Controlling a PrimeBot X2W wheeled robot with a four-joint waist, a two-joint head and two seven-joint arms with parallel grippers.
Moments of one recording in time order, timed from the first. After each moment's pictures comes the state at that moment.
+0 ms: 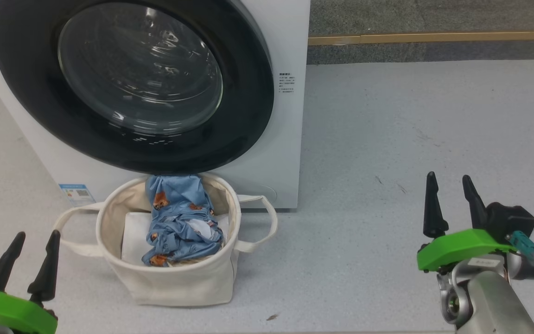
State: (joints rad) left arm -0.20 0.57 -0.23 0.43 -0.72 -0.12 -0.25; right arm -0.30 -0.06 0.02 0.41 0.25 0.13 -0.25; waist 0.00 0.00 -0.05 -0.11
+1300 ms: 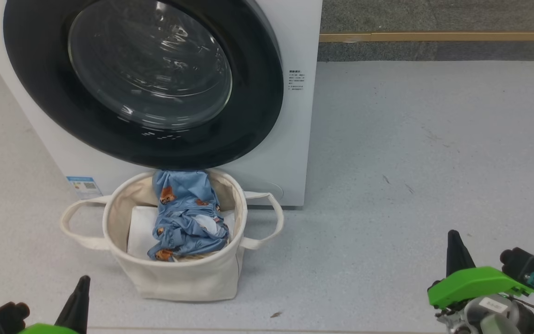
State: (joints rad) left arm -0.10 0.38 -0.21 0.45 -0.93 -0.12 -0.16; right arm -0.18 -0.06 -0.01 0.46 0.55 0.13 -0.17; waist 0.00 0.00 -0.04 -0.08
